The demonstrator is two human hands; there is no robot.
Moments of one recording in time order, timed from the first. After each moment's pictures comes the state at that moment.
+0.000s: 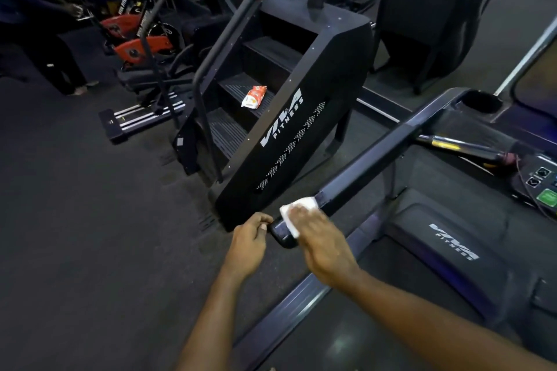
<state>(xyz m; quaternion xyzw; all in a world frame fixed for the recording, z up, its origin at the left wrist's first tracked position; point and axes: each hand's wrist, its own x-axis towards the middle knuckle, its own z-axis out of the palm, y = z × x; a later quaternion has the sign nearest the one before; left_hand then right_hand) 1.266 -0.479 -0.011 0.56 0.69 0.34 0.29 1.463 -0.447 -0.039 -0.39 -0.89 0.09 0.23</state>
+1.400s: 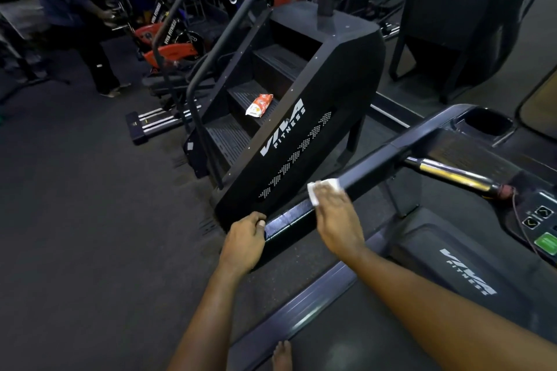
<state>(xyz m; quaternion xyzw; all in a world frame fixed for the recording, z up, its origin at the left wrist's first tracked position) 1.363 -0.413 0.012 0.52 0.77 0.26 0.24 1.567 -0.314 -0.032 -0.50 -0.82 0.11 0.25</state>
